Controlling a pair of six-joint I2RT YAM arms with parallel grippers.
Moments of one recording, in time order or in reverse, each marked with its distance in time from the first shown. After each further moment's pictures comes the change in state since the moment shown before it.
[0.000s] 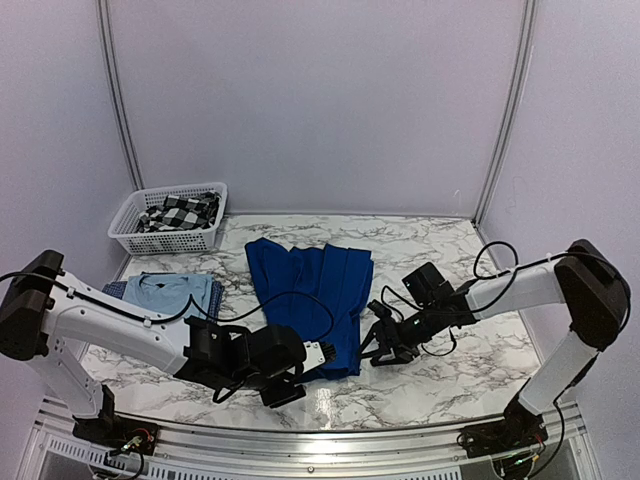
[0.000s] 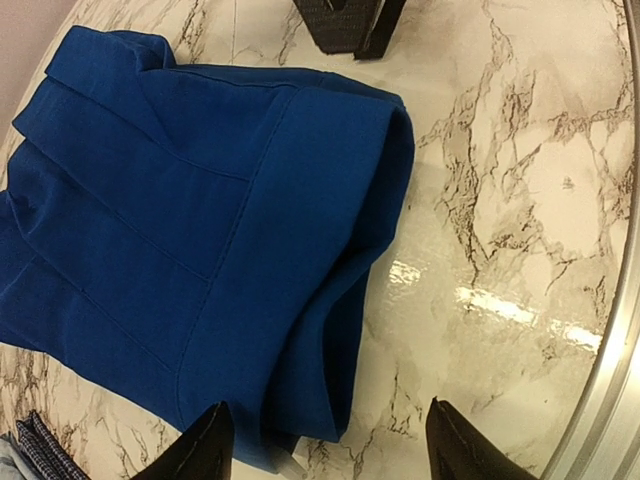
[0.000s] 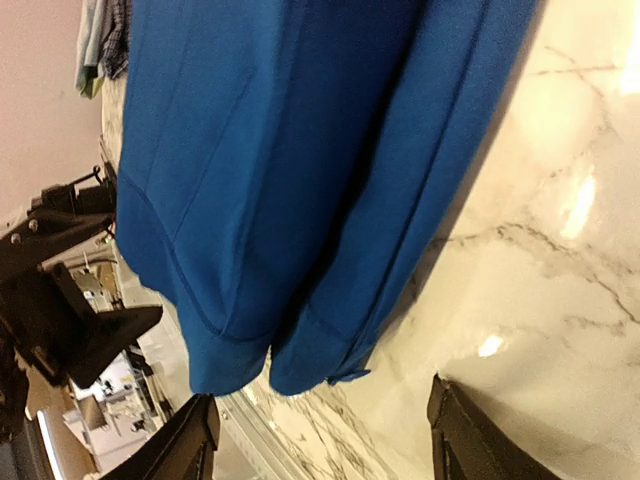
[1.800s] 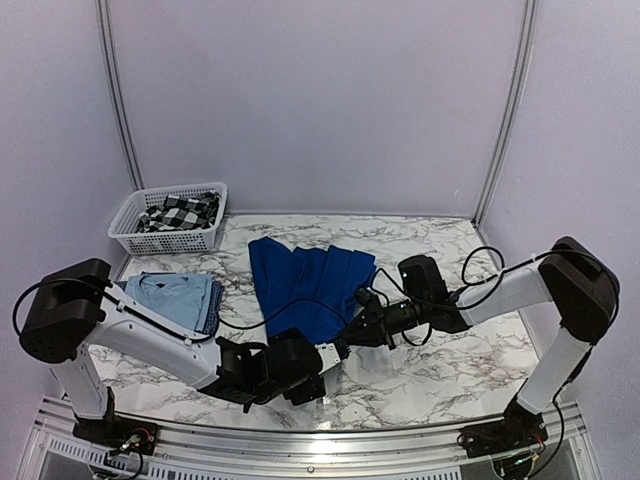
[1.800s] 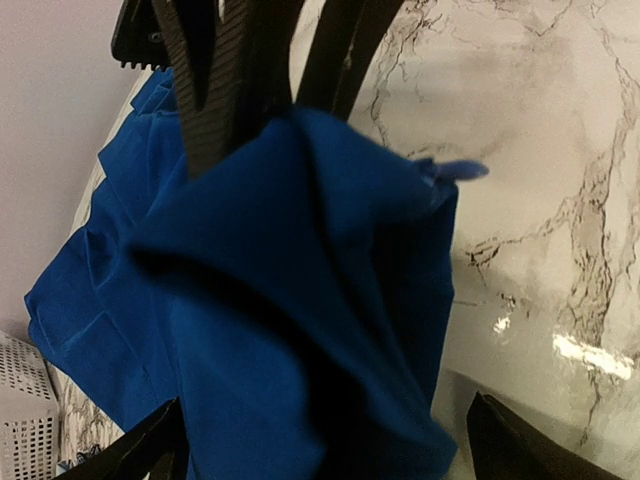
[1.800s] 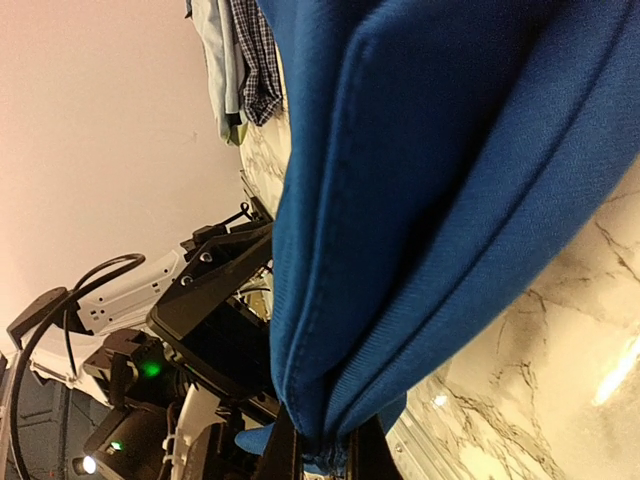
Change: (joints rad) left arm -0.012 0.175 -0.021 0.341 -0.264 0.134; right arm 0.047 0.039 -0.017 0.503 -0.149 0.603
